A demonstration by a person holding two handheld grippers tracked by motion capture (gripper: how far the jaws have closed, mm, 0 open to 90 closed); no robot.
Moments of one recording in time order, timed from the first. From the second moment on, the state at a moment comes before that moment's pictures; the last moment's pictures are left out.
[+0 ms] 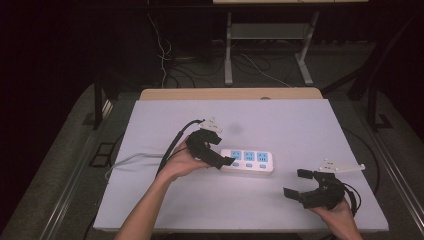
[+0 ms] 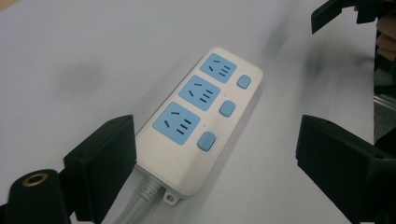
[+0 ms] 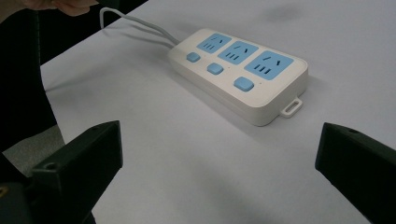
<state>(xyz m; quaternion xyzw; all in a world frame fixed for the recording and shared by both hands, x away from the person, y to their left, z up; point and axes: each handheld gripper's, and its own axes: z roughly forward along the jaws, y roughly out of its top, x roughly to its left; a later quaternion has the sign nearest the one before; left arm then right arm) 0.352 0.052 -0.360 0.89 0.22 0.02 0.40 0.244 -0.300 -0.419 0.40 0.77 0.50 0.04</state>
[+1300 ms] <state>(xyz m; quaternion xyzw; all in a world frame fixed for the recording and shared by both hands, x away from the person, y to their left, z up) 0.373 0.009 -0.398 0.92 0.19 -0.02 0.33 0.244 -0.300 -0.419 0.39 0.77 0.51 0.04</state>
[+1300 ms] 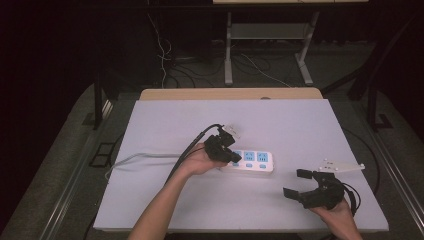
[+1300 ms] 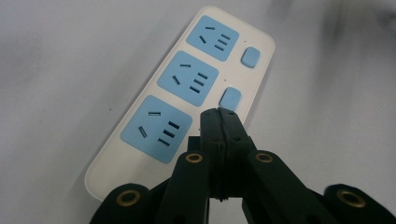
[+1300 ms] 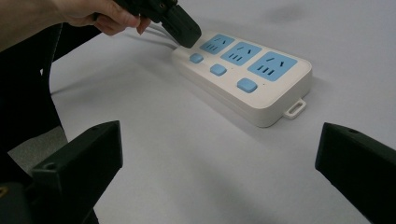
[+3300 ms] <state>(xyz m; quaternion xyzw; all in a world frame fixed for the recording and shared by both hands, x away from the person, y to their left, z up) 0.371 0.009 -0.417 0.91 0.21 -0.01 0.35 0.244 -0.303 -0.417 0.39 0.76 0.52 0.04</state>
